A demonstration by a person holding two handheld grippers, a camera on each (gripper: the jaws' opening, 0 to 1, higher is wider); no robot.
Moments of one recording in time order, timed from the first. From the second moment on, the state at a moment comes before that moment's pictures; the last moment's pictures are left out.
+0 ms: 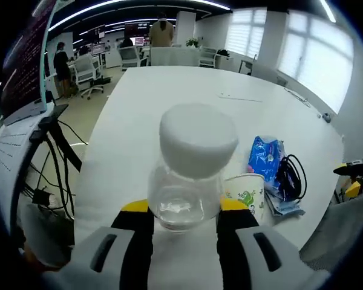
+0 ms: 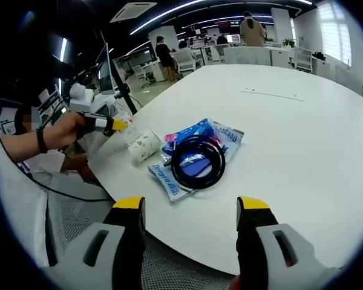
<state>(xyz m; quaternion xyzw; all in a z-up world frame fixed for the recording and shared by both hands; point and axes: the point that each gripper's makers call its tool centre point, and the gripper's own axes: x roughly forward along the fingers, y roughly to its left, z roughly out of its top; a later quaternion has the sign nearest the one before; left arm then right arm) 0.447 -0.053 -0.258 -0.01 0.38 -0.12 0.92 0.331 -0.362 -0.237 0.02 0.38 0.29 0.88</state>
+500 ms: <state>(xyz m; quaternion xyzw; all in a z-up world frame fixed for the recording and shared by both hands) 0.489 -0.059 -0.260 -0.02 0.39 -0.09 0.92 0.333 -0.371 -0.237 0.02 0.38 0.28 0.88</state>
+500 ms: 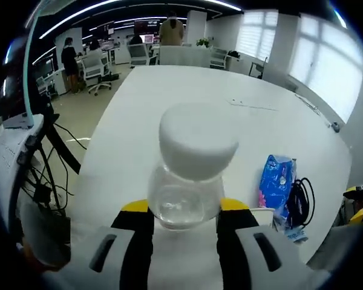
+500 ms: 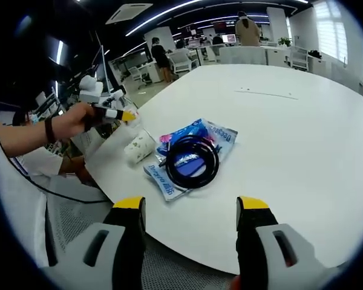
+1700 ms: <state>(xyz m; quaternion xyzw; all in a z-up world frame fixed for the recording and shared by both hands) 0.505 -0.065 -0.256 -0.05 0.35 -0.14 0.92 0.327 -0.378 -0.239 0.02 0.38 0.28 0.88</state>
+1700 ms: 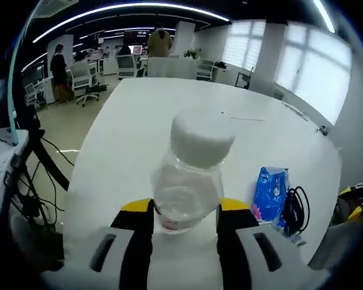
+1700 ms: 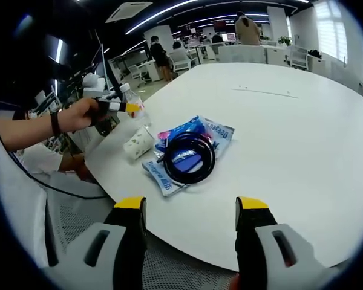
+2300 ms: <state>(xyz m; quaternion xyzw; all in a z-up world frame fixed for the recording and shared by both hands) 0.510 -0.065 -0.252 -0.07 0.36 -0.13 0.92 0.327 -0.374 -0.237 0.01 0.38 0.28 0.88</state>
